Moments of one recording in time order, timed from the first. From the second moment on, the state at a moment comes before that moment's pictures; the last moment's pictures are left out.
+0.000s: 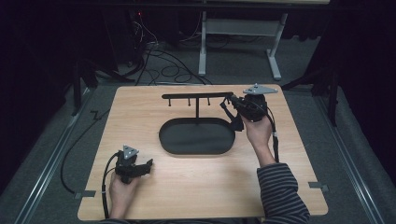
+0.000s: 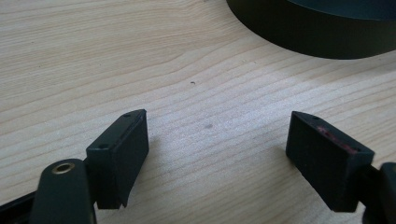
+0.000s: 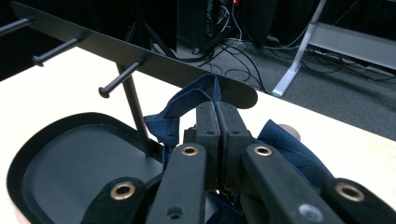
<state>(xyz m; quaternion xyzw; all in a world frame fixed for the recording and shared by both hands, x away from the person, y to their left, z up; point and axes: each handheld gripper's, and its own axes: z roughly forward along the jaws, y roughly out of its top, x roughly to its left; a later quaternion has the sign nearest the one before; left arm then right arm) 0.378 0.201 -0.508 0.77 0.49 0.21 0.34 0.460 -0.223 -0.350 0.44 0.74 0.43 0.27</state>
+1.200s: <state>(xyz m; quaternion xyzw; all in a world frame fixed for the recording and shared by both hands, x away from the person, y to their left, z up) 0.378 0.201 -0.508 0.77 0.49 0.21 0.34 0.451 -0.250 -0.345 0.46 0.73 0.44 0.25</state>
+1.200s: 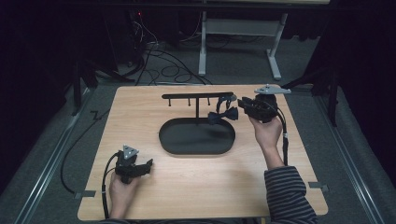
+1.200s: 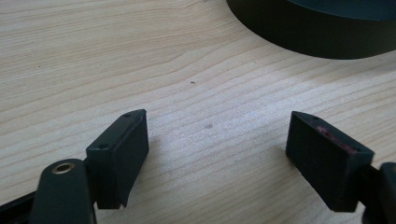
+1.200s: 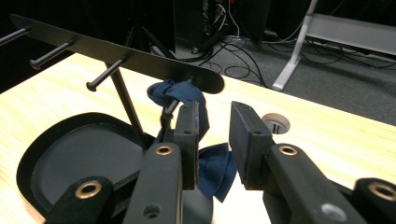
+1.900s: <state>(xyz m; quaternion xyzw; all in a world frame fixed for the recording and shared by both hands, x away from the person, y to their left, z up) 0.378 0.201 -0.508 0.77 0.49 0.21 0.34 0.425 -0.284 -0.344 0.48 0.70 0.46 0.24</state>
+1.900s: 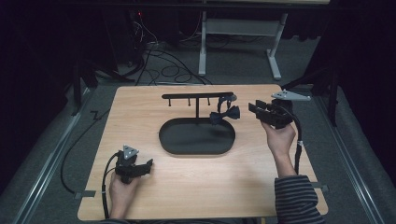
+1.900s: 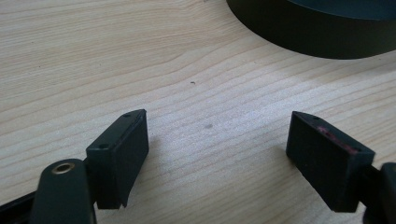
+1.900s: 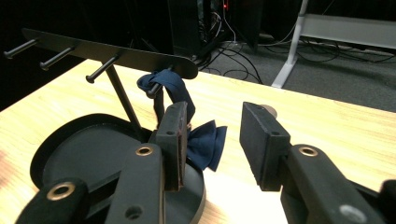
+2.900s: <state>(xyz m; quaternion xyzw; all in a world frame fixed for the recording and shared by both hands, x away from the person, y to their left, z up) 0.378 0.201 -0.508 0.77 0.49 0.21 0.34 0.396 -0.315 -0.353 0.49 0.69 0.48 0.24</state>
